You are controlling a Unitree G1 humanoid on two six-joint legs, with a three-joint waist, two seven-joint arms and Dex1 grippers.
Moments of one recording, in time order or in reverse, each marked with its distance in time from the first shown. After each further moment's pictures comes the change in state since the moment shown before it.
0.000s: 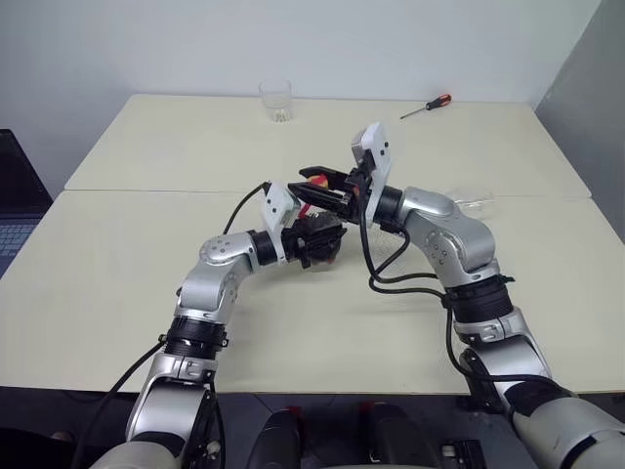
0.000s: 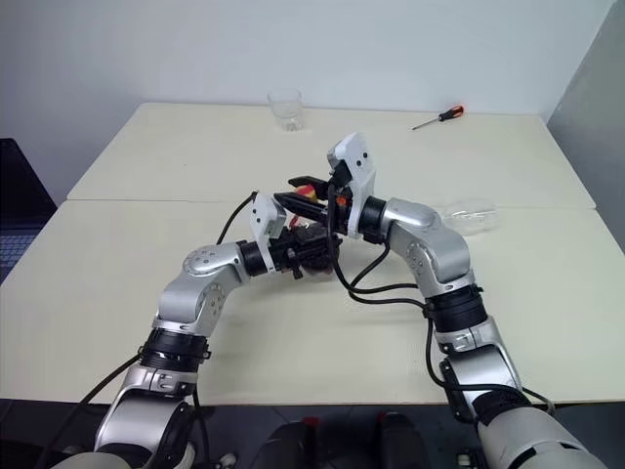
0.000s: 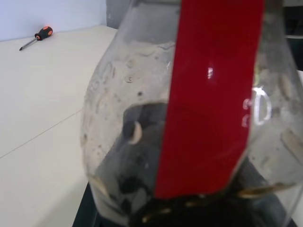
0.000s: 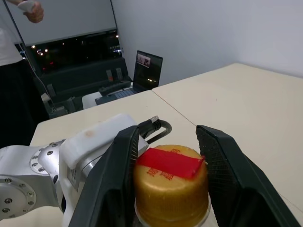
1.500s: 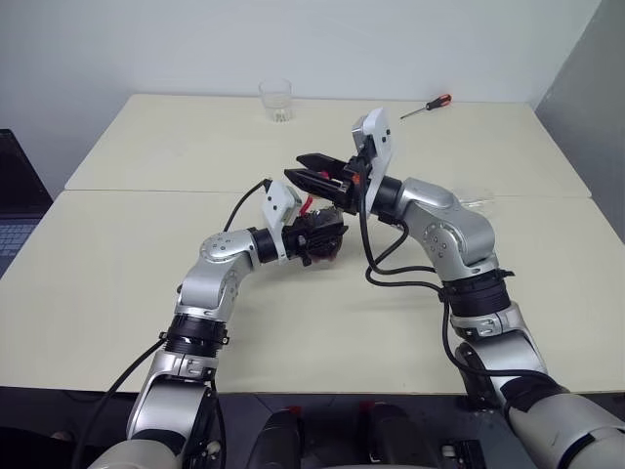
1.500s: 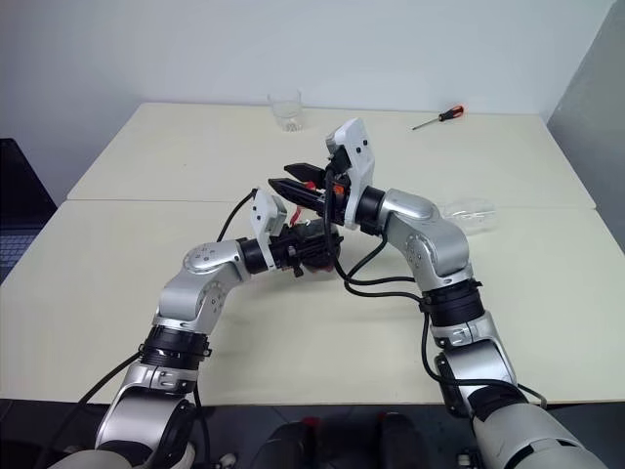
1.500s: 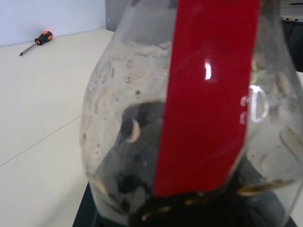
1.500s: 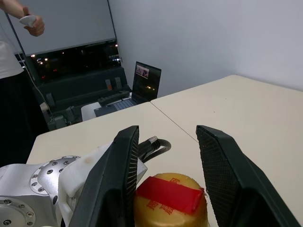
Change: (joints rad) left arm -0.007 -0.001 -0.001 0.000 0.000 -0.001 -0.002; right arm -0.030 0.009 -0.020 0.001 0.010 0.009 -0.014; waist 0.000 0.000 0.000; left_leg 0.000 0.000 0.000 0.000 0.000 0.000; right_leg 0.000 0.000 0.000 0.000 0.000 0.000
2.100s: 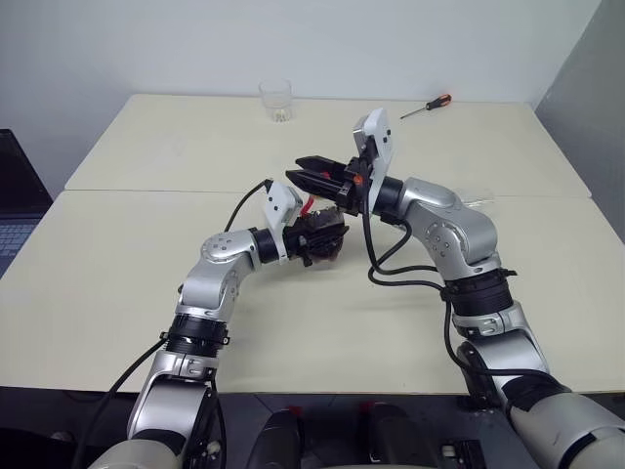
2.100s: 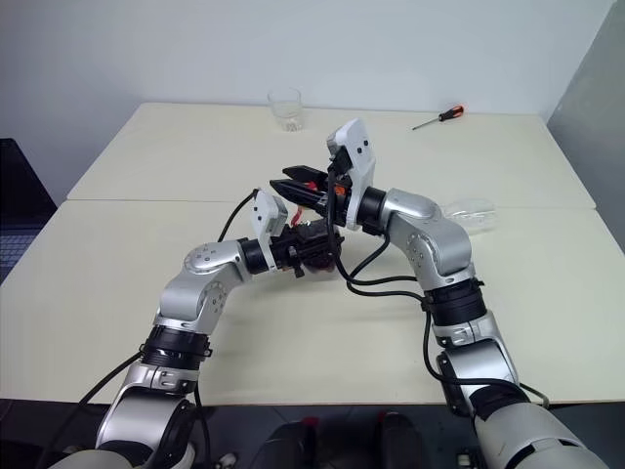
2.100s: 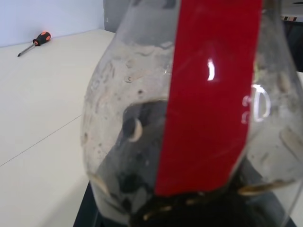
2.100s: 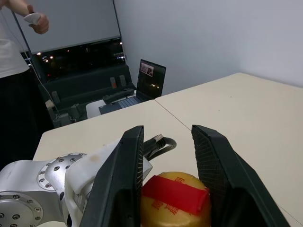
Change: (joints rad) left arm 0.000 -0.002 -0.004 0.003 0.000 -0.008 -0.003; right arm -0.001 -0.011 0.001 -0.003 0.008 0.013 0.028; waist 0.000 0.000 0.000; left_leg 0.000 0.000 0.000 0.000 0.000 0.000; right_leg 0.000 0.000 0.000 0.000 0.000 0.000
